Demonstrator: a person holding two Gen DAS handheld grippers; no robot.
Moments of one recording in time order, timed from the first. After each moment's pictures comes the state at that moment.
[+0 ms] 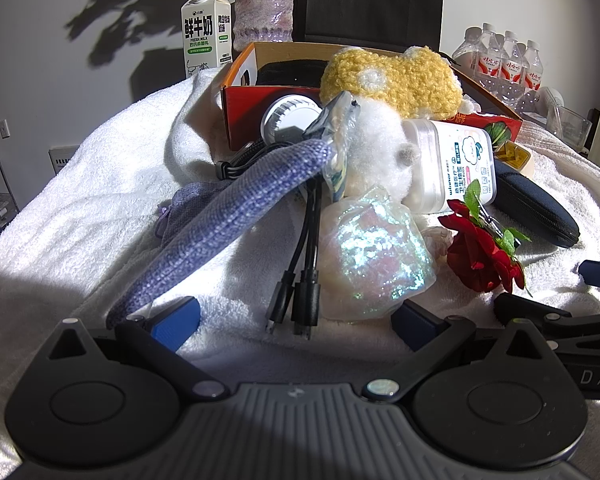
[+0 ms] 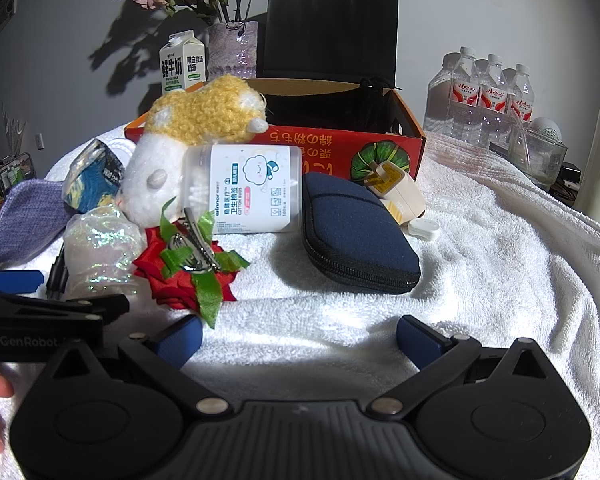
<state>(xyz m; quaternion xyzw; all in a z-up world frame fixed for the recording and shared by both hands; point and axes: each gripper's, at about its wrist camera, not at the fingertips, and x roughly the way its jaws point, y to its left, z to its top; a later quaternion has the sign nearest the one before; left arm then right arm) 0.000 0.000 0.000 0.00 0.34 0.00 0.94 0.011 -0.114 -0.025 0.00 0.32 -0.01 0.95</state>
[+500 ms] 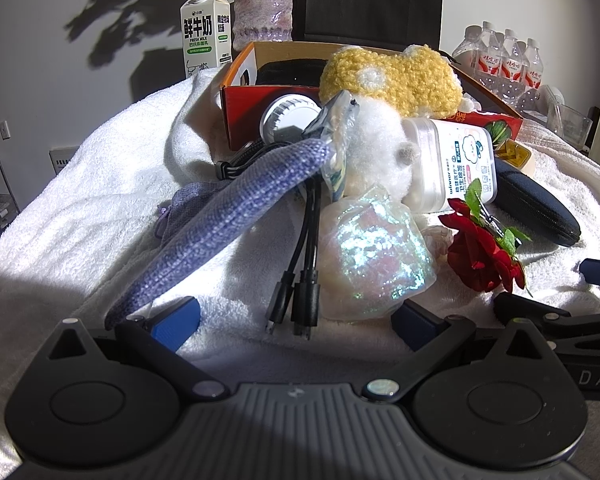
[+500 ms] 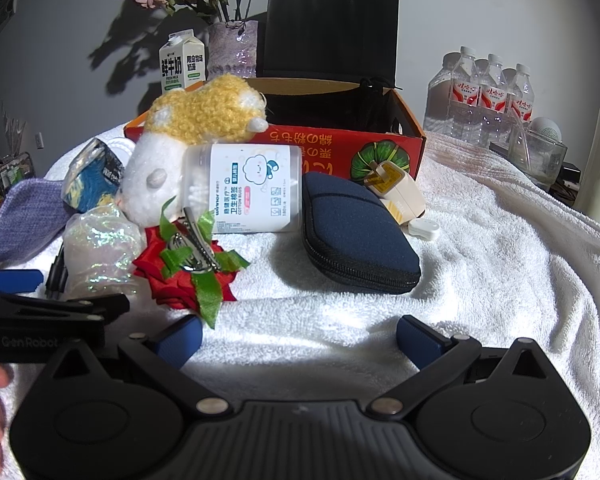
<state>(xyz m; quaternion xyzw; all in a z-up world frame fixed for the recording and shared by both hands) -0.003 -0.001 0.001 0.00 0.34 0.00 0.94 0.014 -0.113 -0.026 0.00 0.32 -0.01 0.95</state>
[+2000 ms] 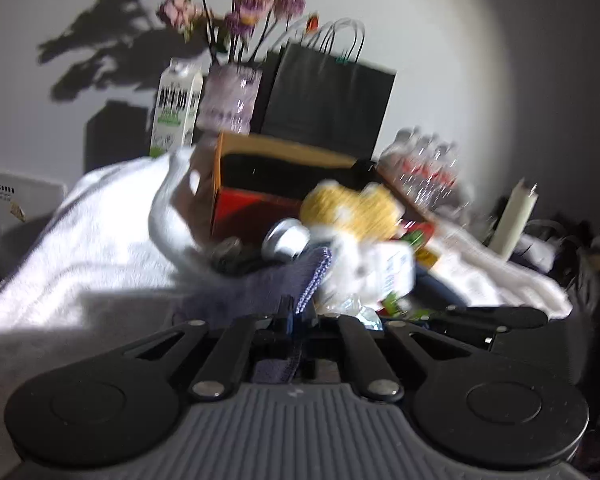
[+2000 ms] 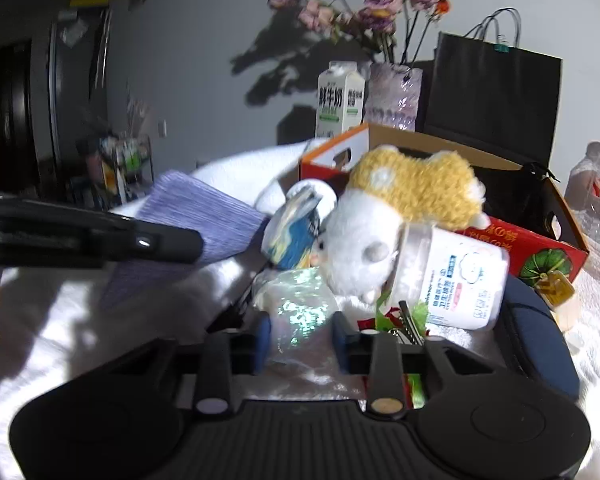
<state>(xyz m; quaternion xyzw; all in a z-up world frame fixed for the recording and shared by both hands) -0.052 0.084 0.067 -0.10 0.23 -0.15 0.96 0.014 -0.032 0.003 -0.05 0.26 0.18 0.95</state>
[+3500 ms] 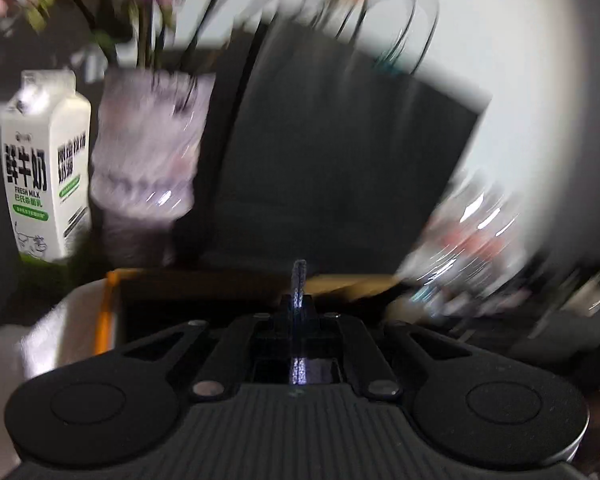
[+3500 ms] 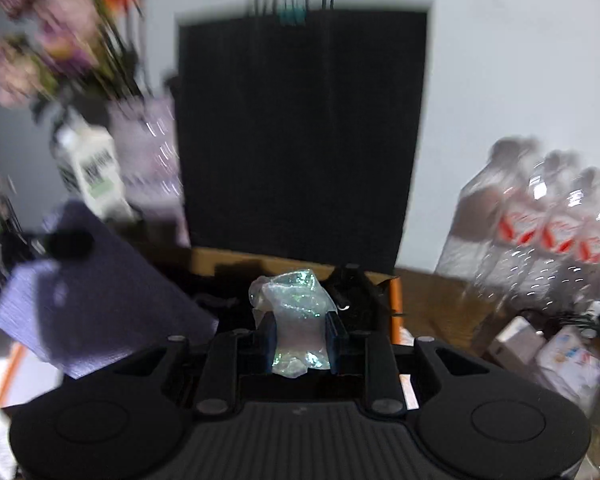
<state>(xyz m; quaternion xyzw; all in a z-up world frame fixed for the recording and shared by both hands) 0.342 0.023 0.112 -0.06 0.30 -0.18 0.93 0.343 -0.185 0.084 0.00 0.36 0.01 0.93</state>
